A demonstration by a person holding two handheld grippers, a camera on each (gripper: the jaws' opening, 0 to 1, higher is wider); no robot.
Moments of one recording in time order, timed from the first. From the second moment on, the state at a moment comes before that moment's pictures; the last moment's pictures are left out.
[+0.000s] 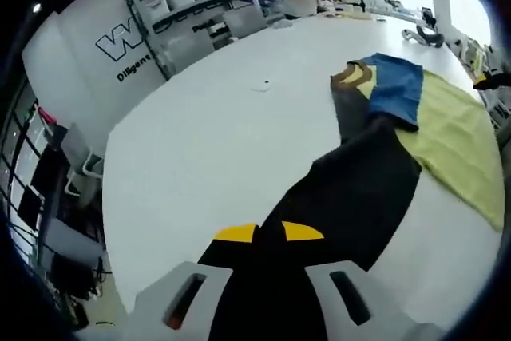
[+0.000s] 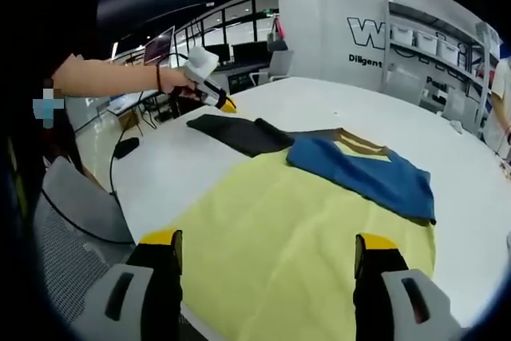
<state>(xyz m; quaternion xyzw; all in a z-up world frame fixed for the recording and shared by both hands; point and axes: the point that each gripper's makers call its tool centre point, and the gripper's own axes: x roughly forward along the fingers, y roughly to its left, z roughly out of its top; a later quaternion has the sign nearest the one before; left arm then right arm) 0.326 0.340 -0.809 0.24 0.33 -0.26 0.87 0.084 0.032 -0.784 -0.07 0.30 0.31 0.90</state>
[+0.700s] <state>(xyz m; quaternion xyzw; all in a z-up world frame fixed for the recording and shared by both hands) 0.289 0.387 -0.806 0.14 0.32 -0.15 0.93 0.080 0.043 -0.784 -0.07 0.29 0.32 0.90</state>
